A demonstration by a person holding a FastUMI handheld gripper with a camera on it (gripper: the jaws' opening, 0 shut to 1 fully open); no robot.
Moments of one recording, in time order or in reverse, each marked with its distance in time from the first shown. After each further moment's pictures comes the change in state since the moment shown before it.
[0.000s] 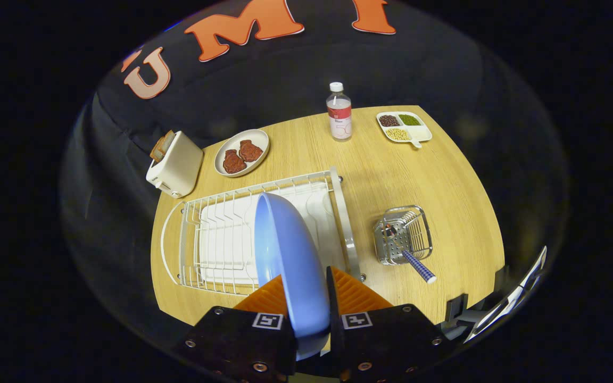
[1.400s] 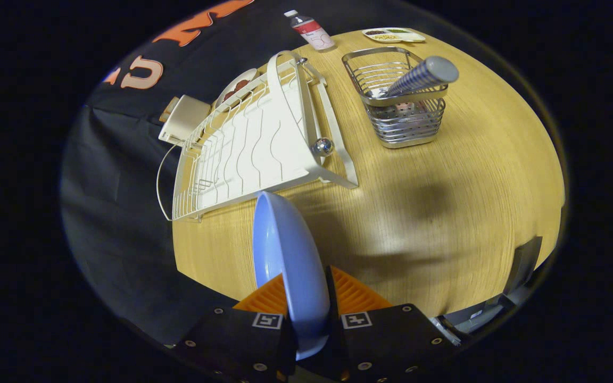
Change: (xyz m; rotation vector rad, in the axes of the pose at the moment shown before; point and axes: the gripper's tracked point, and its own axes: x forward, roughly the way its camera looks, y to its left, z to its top) arm 0.066 -0.046 -0.168 0.092 0.280 0.325
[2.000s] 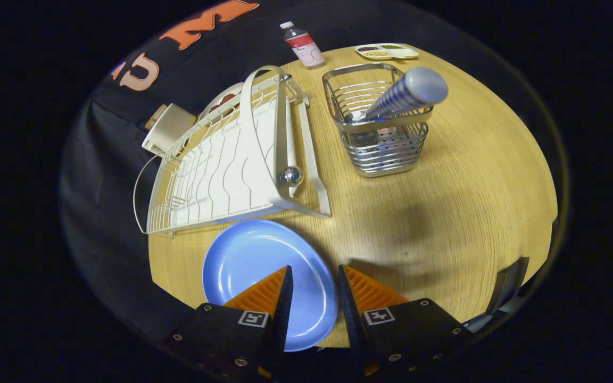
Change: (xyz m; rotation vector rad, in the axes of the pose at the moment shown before) arm 0.009 -0.026 0.041 -0.041 -0.182 -0.088
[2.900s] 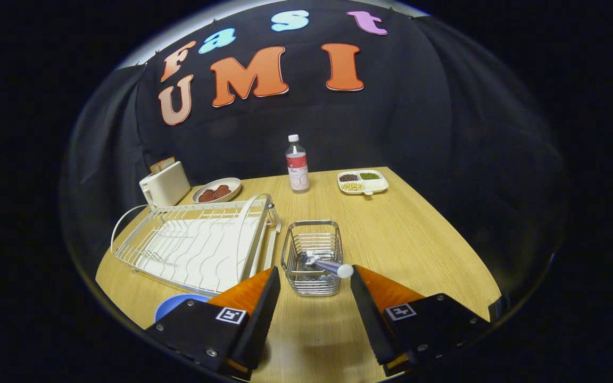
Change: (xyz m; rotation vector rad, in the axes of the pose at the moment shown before) arm -0.070 -0.050 0.125 -0.273 -0.687 -0.210
